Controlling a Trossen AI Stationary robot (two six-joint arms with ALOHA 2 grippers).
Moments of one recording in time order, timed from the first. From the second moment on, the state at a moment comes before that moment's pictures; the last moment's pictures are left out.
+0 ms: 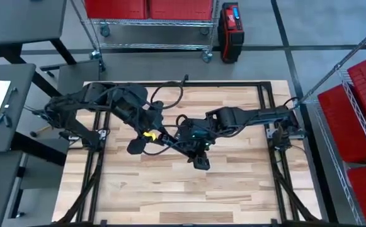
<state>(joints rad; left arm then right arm) -0.09 1.53 2.05 -1.09 0.19 0.05 0.17 1.89 2.06 -1.15 -0.24 0.21</state>
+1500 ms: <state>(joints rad) -0.10 1.55 2.04 -1.10 0.22 0.05 0.17 1.89 2.06 -1.15 -0.24 0.21</state>
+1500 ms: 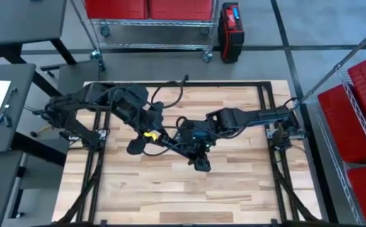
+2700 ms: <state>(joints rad) -0.08 1.59 2.05 -1.04 0.25 0.00 0.16 1.88 2.07 -1.23 -0.19 0.11</state>
